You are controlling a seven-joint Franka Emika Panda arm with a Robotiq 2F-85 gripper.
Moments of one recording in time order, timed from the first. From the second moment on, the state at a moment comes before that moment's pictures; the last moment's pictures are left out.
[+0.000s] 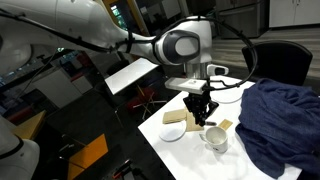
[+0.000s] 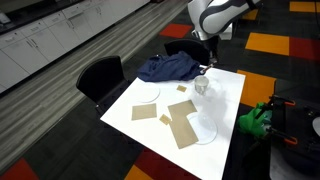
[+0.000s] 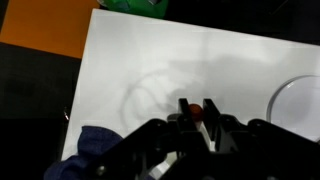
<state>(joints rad) -0.11 0.40 -0.06 -1.84 -0.16 1.89 -0.26</state>
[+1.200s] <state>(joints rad) -0.07 0.15 -0.08 -2.01 -0.33 1.88 0.30</state>
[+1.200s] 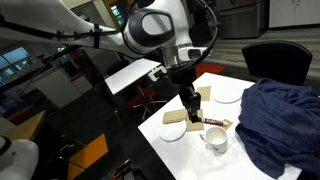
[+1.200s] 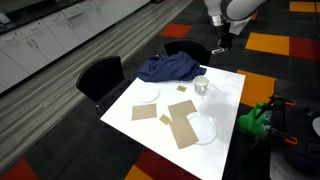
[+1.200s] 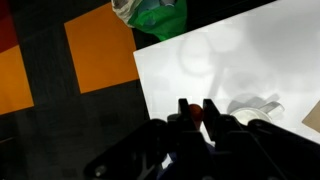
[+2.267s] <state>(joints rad) -0.03 0.02 -0.07 -2.34 -0.52 2.09 0.82</state>
